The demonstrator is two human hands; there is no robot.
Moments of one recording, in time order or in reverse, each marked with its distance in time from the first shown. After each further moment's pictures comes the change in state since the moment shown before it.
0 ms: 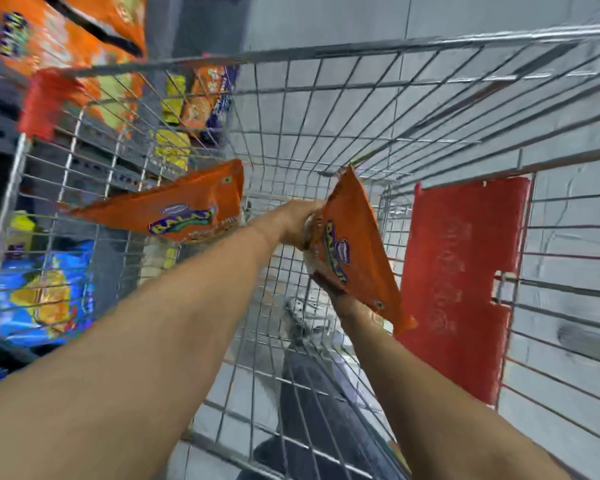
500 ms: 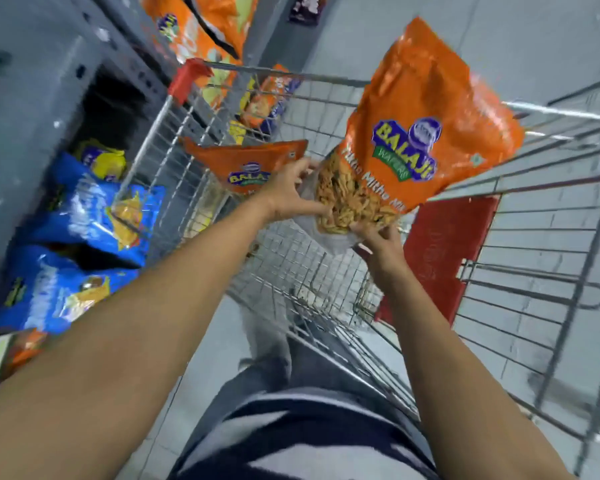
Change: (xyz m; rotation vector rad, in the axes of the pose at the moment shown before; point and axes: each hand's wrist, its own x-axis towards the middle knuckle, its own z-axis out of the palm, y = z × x) left_hand -0.178 0.028 -0.038 -0.541 0.497 0.062; right_hand -0.092 -0.110 -0.038 0.239 -0.114 -0.214
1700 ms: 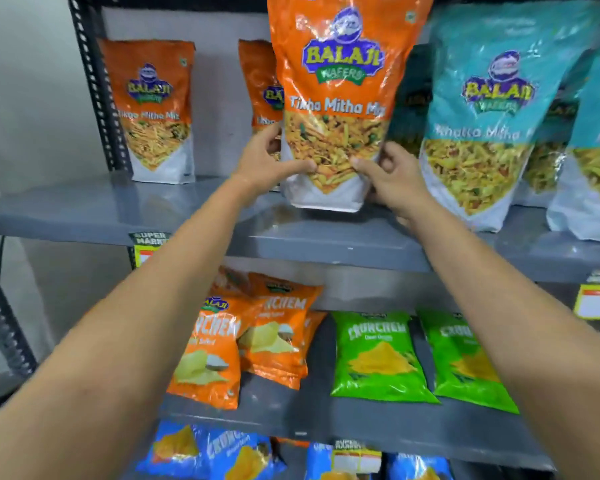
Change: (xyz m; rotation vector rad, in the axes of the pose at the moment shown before) left_hand -0.713 0.061 -0.353 0.099 1.814 0.192; right_hand -0.484 -0.156 0.621 -0.314 -1.490 -1.102
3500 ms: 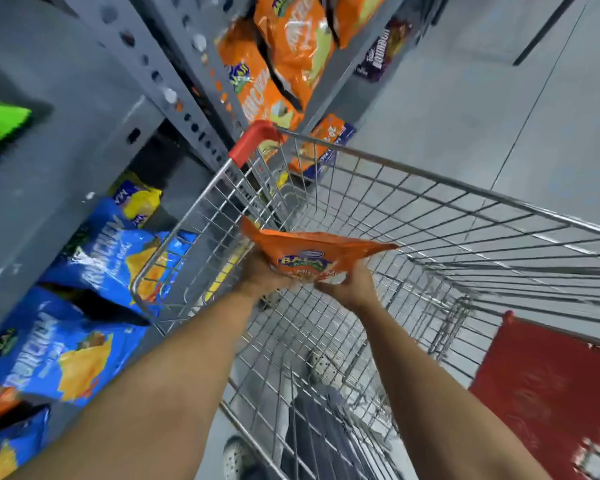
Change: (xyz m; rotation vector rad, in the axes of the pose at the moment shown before) left_hand -0.522 -0.203 0.642 0.269 -1.386 -0.690; right_hand -0.682 0.348 -0.316 -0.427 0.685 1.313
